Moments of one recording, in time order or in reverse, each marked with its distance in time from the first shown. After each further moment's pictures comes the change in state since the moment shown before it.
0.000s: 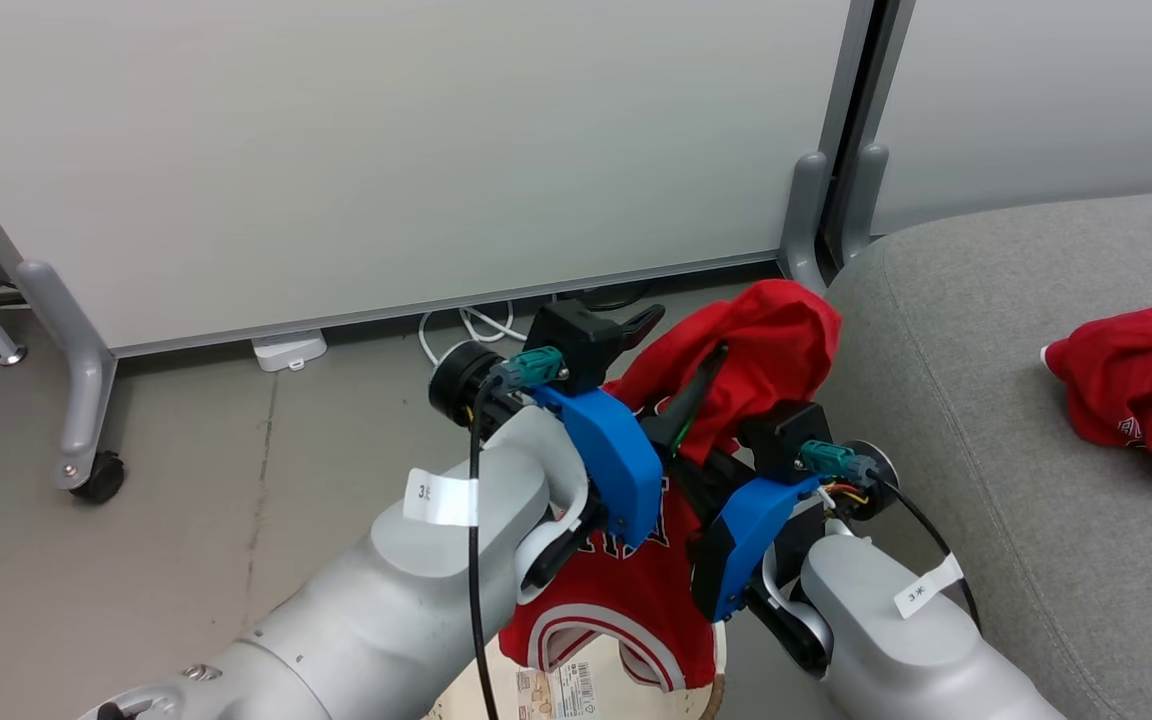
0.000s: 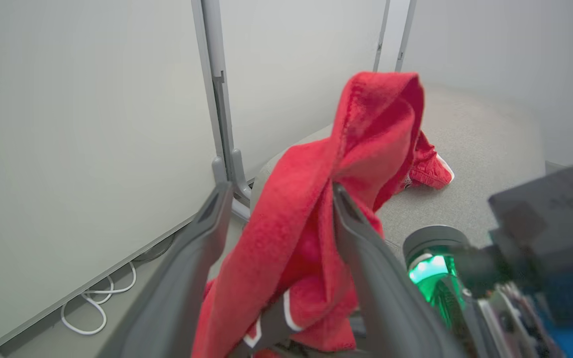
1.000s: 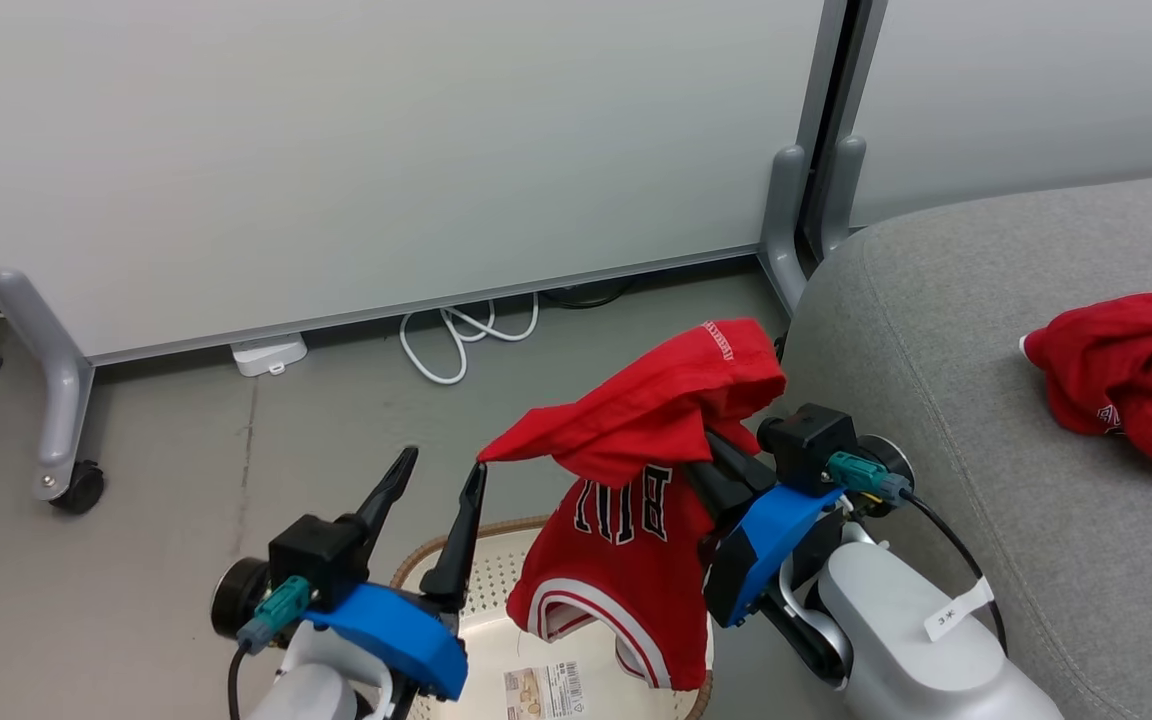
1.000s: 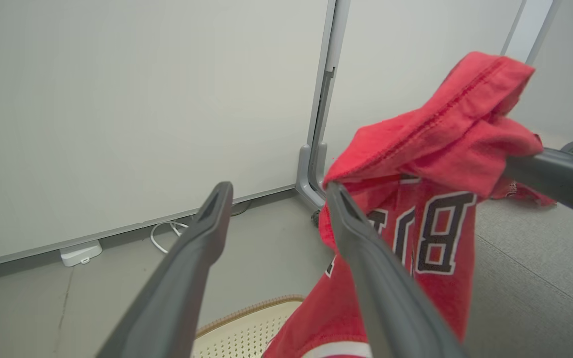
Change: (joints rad) left arm 0.645 0.158 0.744 -0.376 0.550 0.018 -0.017; right arm 0.078 -0.040 -0.077 -0.170 -0.078 0.000 -0.002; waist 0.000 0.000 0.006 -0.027
